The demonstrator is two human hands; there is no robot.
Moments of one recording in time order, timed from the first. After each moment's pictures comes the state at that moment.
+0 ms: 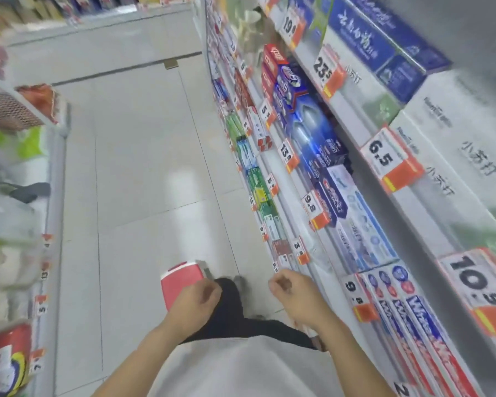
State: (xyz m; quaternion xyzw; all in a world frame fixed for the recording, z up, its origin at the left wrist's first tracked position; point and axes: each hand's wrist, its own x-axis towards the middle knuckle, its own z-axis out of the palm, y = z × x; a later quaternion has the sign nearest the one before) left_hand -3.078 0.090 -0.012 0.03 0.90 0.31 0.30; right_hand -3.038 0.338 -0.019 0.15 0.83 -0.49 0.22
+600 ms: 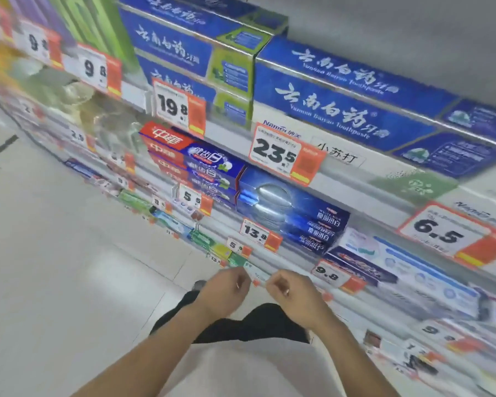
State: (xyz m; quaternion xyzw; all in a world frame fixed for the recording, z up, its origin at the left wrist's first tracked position) left_hand -3.463 0.236 -0.083 0.46 0.78 0.16 0.39; right_hand -3.288 0.336 -0.069 0.41 0.77 -0.49 0.03
